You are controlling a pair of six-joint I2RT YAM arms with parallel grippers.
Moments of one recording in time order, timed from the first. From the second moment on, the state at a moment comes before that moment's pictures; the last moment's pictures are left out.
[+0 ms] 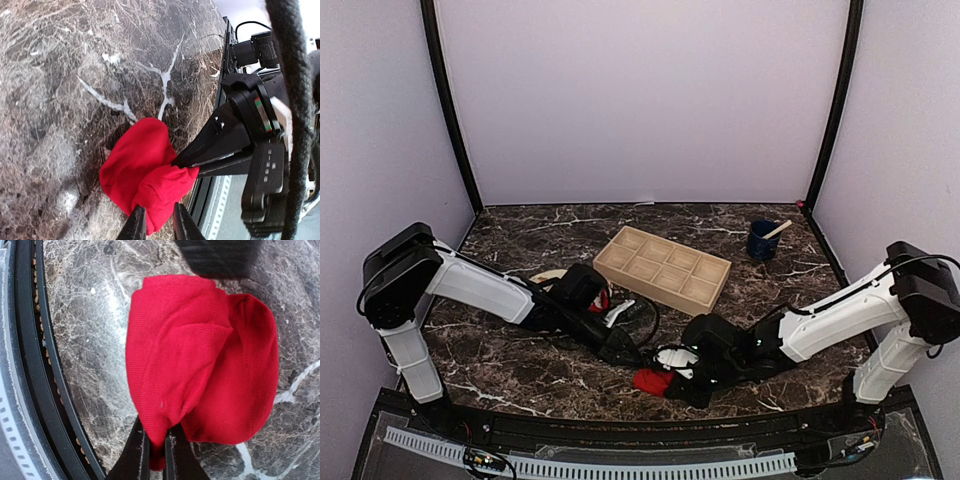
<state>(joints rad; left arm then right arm) -0.90 1.79 0.87 0.05 0.75 -0.42 1.24 1.60 0.69 -0.04 -0.14 0.11</state>
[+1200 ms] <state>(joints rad) -1.01 1.71 0.82 0.05 0.67 -0.20 0.94 1.77 0.65 0.13 -0.90 0.36</state>
